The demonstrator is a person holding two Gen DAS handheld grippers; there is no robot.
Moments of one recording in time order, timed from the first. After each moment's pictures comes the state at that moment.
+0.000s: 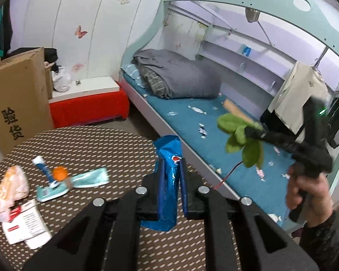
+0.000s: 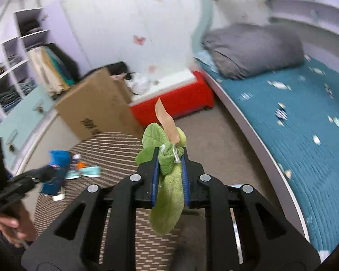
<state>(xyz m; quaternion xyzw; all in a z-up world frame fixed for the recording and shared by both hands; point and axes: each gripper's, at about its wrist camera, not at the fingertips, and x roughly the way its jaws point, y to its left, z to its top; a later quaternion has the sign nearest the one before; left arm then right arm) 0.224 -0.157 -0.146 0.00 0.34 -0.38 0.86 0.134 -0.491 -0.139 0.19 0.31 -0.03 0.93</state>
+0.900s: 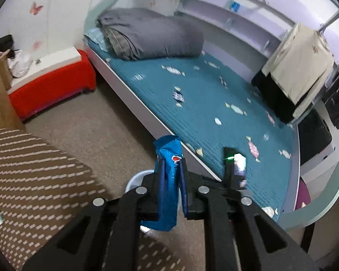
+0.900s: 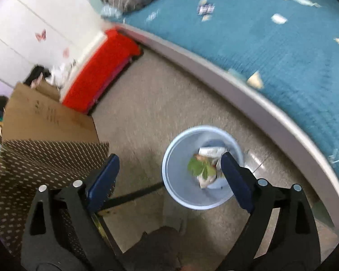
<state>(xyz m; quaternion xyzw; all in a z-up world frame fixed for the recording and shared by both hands) 0.263 -0.385 -0.237 0.07 0.45 -0.43 0.78 0.142 -0.644 -0.386 0.38 0.41 -0.17 0.81</state>
